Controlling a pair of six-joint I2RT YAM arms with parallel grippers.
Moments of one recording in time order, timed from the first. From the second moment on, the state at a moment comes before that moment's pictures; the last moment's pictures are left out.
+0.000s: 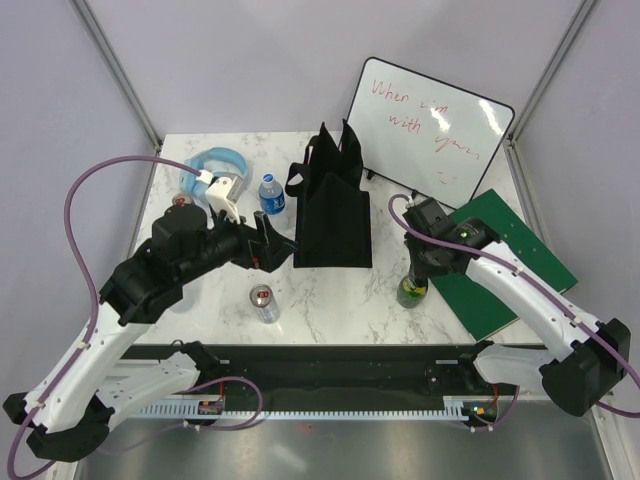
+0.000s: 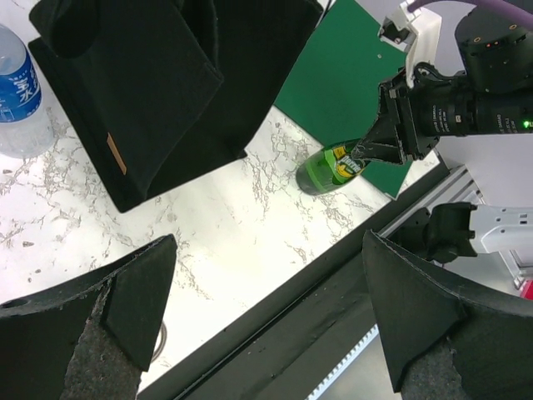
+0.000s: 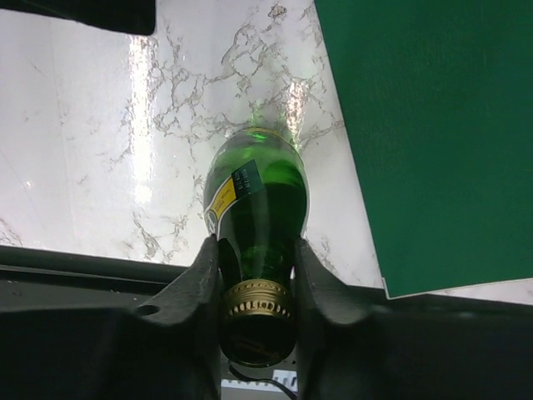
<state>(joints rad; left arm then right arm) -0.70 0.84 1.21 -0.73 0.06 -0.46 0.58 1.21 1.09 -1.04 0.19 0.42</state>
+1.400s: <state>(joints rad) -0.68 1.26 1.48 -0.68 -0.25 -0.53 0.57 1.73 2.36 -1.42 0.37 0.31</state>
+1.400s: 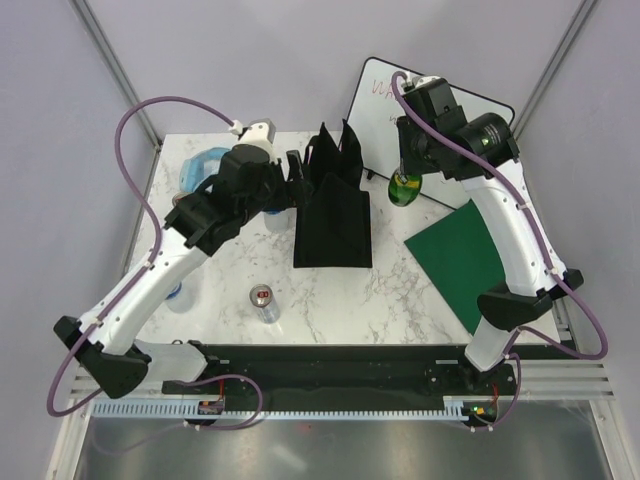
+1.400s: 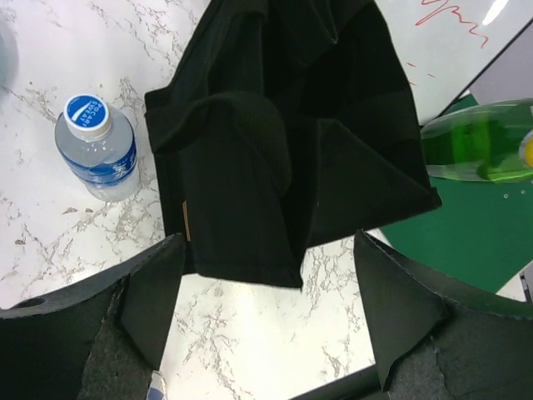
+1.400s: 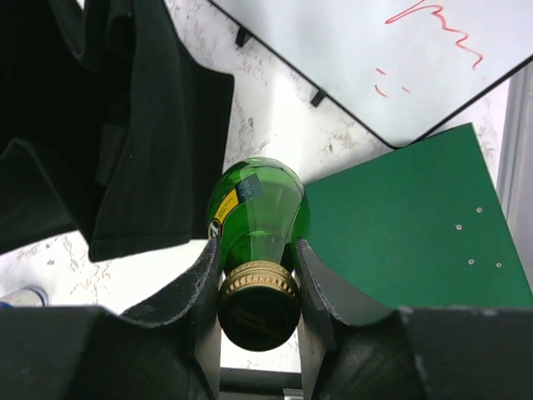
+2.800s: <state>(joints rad) -0.68 1.47 1.57 -0.67 -0.19 -0.40 0.60 1.71 2.30 -0.91 0.18 0.25</state>
